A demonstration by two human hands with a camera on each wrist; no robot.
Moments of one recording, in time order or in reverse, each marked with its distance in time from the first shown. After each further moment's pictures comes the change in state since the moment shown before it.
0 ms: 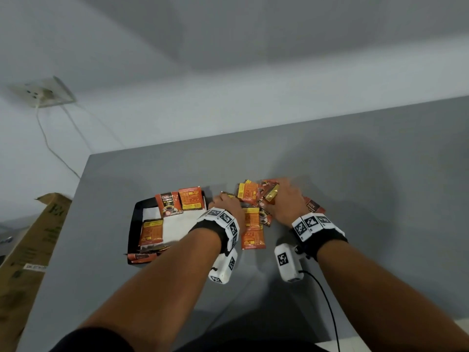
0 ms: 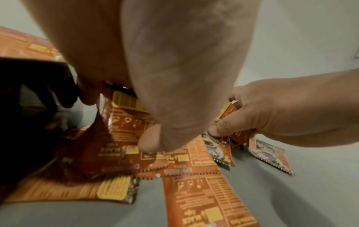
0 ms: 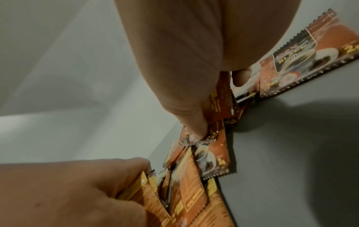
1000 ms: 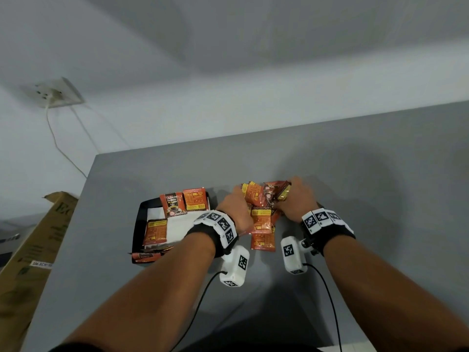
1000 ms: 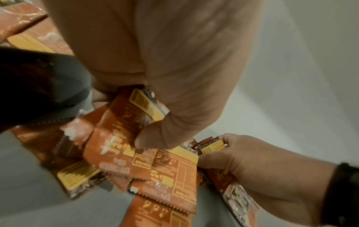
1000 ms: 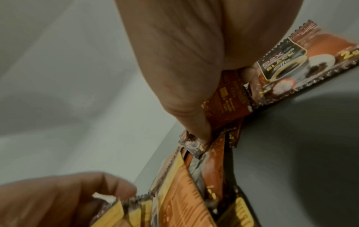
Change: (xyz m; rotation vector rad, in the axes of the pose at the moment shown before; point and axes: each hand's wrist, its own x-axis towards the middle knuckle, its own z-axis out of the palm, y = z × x) left_hand -0.007 -0.016 -0.012 -0.588 0.029 0.091; right_hand 0.024 0.015 -0.003 0.026 -0.003 0.019
